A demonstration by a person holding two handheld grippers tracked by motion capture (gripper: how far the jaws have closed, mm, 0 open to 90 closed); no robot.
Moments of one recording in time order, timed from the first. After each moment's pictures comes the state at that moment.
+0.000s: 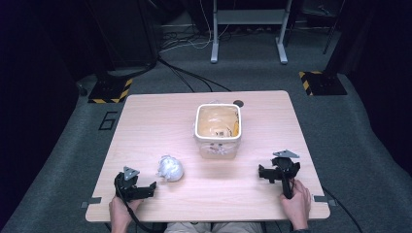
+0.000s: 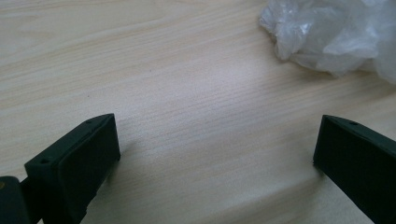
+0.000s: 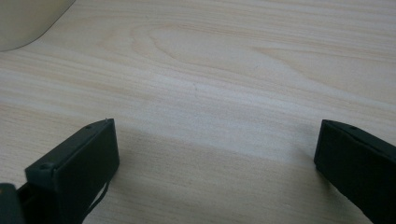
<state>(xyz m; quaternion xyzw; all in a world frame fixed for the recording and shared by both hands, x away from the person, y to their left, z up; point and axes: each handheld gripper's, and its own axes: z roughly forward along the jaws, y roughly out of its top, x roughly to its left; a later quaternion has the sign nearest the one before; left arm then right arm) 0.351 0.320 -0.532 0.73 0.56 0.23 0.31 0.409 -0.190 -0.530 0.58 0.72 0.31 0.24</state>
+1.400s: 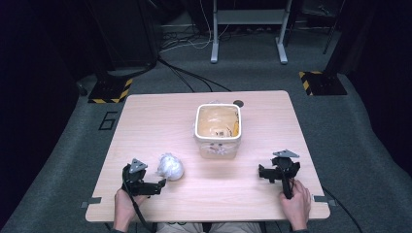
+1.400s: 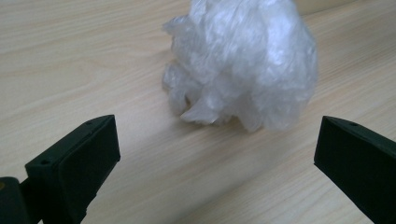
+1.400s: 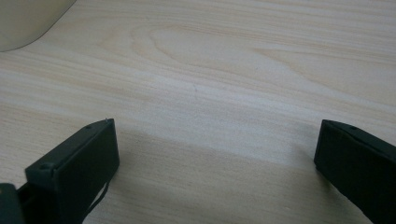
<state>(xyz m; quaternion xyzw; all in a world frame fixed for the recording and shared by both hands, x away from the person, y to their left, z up) 0.354 0.289 -0.479 0.78 0.49 0.17 0.36 0.410 -0.190 -0.529 0.58 0.72 0.30 0.24</state>
